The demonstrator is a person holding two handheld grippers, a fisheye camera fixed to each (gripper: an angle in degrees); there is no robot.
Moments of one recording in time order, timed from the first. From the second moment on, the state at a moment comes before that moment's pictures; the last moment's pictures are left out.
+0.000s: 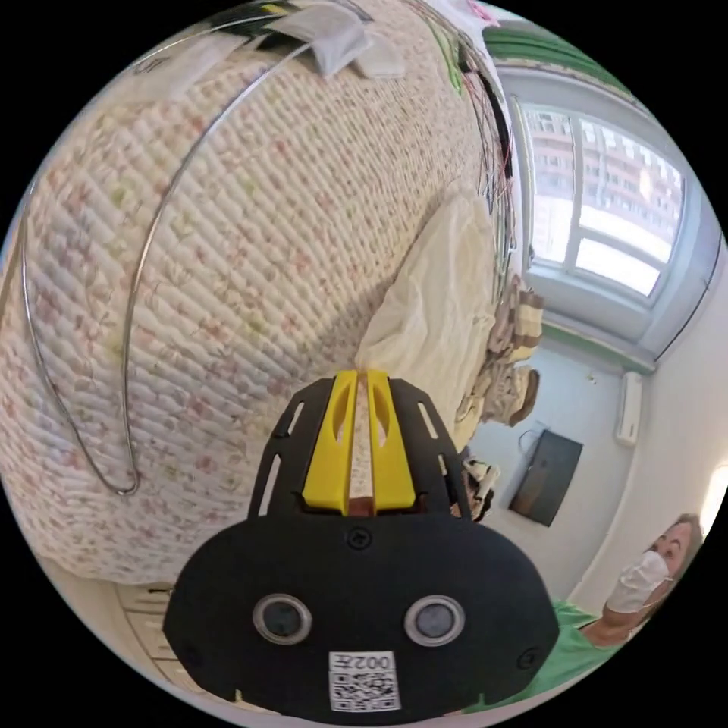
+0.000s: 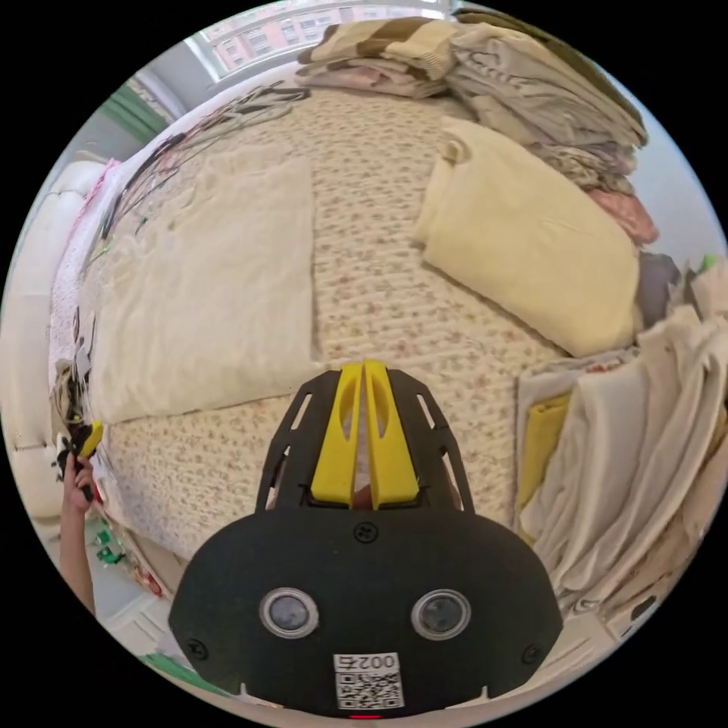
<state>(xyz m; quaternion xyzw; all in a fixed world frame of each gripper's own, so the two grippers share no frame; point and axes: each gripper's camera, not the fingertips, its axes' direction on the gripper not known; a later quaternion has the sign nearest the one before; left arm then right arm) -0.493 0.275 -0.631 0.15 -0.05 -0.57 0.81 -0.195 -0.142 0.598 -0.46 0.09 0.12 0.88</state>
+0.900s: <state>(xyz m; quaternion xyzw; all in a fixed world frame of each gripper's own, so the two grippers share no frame) -0.438 0.190 -0.528 0.01 -0.40 -0.44 0.81 -0.557 -0.210 0.703 -0.34 -0.16 -0.20 0.91</state>
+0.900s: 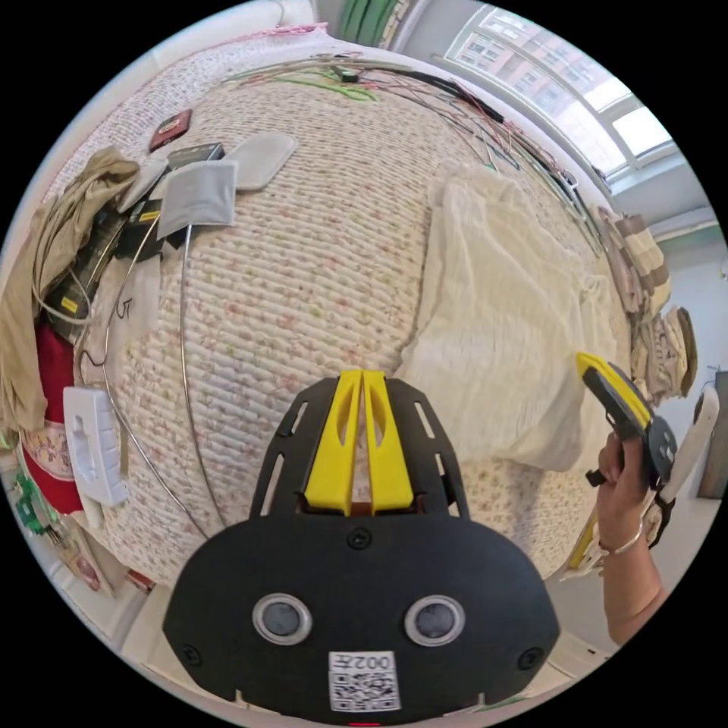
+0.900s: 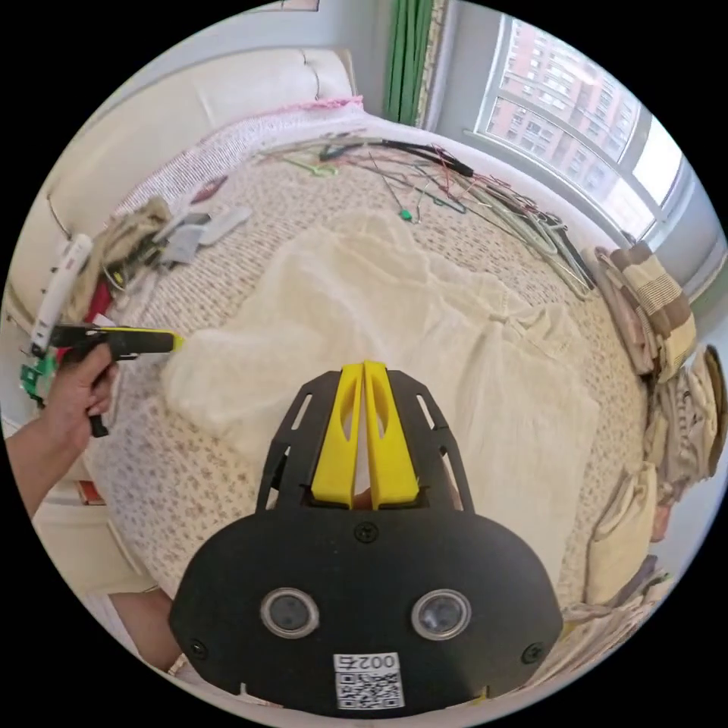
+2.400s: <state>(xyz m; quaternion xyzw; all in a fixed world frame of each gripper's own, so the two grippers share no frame) -0.520 0.023 -0.433 -0.07 -0.43 -0.27 0.86 -0.322 -0.264 0.837 -0.38 -0.07 0.00 0.92</state>
